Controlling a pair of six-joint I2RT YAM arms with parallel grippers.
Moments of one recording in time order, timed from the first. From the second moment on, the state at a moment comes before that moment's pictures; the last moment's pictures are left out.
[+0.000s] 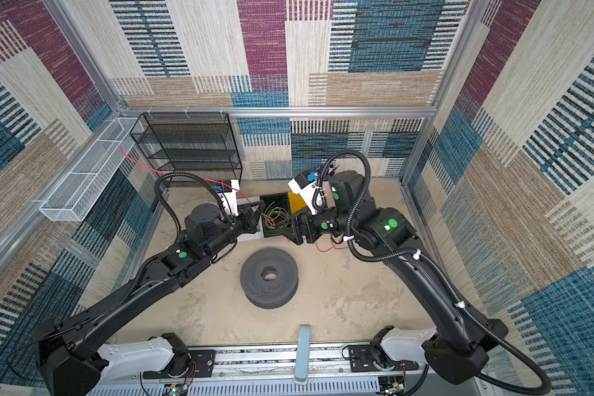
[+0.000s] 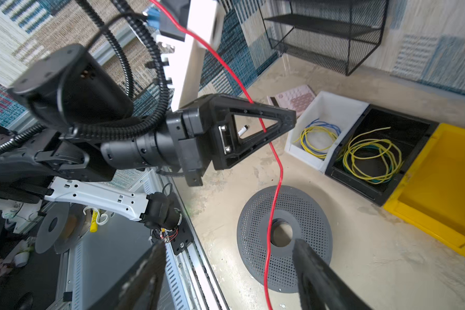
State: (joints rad) left arm -0.69 1.21 1.10 -0.02 -0.06 -0.56; right arm 0.63 1.24 1.63 -0.88 -0.51 0.21
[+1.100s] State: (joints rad) left arm -0.65 1.17 1.41 -0.50 -0.18 -0.69; right arm 0.37 0.73 0.91 -0.54 -0.48 0.33
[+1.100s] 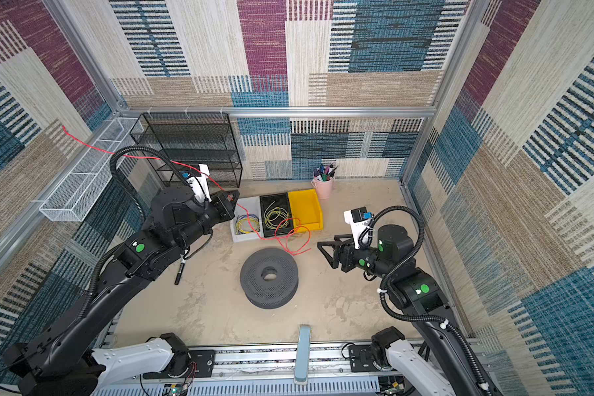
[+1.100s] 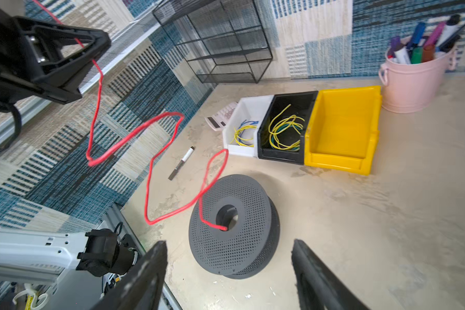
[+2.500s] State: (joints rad) left arm -0.66 1.21 1.44 -0.58 -0.15 -0.87; right arm 0.37 0.72 0.60 -0.01 -0.59 0.42
